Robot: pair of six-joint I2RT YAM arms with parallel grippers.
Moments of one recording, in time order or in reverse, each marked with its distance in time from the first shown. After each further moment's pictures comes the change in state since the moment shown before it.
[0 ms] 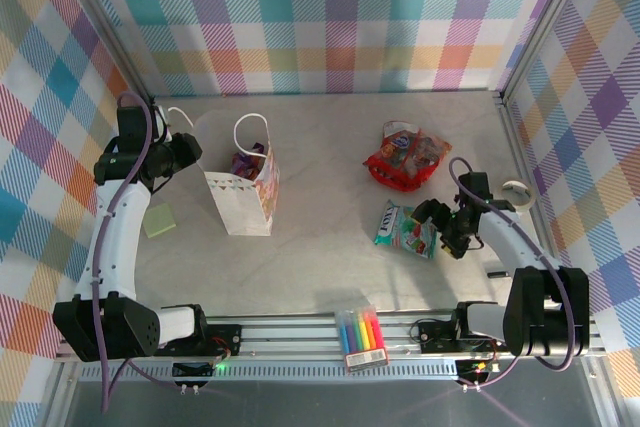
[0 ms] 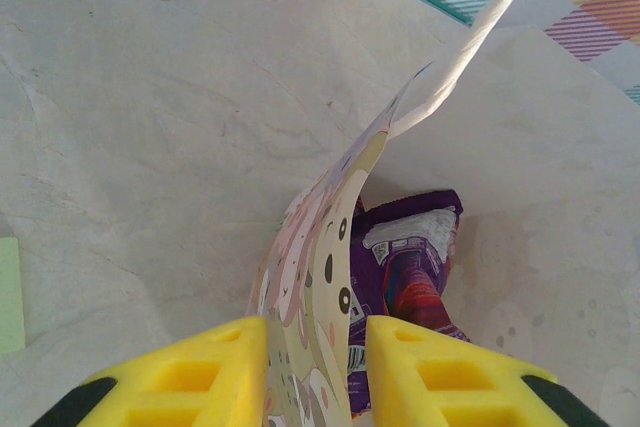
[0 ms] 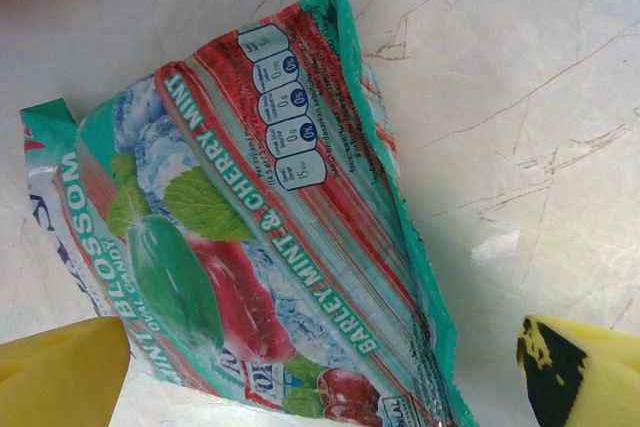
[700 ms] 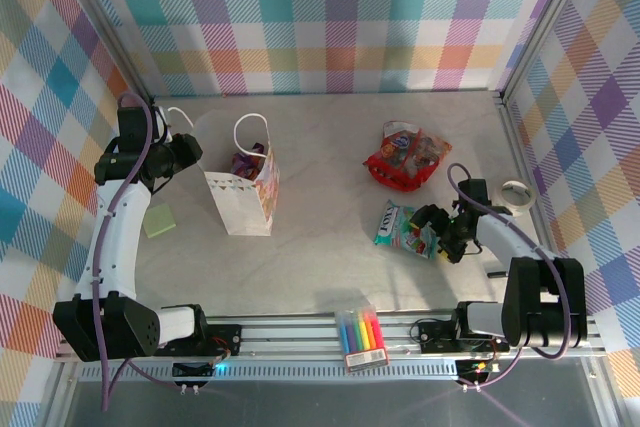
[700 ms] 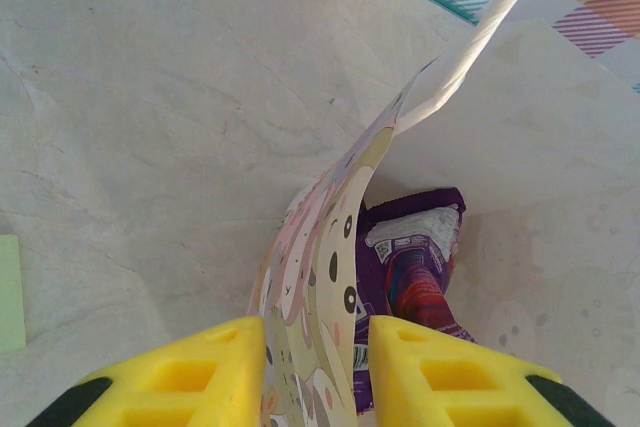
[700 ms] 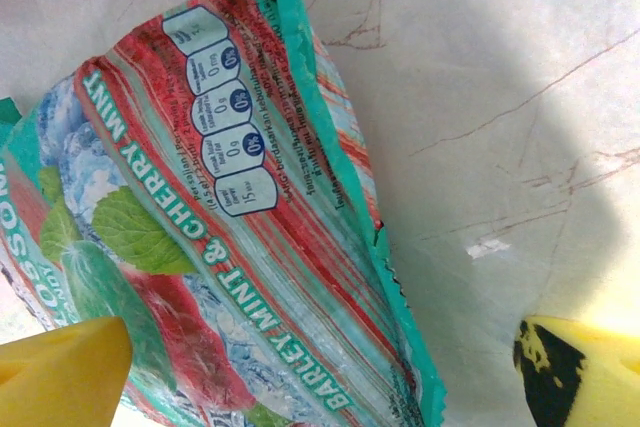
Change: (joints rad) left arm 0.000 0.000 -0.005 0.000 0.000 0.000; right arm -0.013 0.048 -0.065 0.097 -0.051 0.000
